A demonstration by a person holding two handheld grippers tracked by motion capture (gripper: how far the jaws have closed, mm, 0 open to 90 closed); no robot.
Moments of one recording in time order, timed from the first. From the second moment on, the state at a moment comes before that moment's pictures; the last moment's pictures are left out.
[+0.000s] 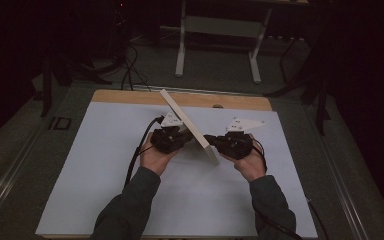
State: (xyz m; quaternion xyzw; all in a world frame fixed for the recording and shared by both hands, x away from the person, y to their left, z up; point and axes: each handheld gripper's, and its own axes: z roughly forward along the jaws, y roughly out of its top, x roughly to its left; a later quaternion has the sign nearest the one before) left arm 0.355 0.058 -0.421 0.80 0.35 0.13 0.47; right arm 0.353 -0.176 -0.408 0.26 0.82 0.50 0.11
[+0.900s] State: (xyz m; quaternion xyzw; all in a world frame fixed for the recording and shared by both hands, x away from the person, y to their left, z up) left arm 0.357 0.063 -0.421 0.82 0.31 0.11 0.47; right arm 0.346 -0.162 -0.408 0.23 0.83 0.50 0.09
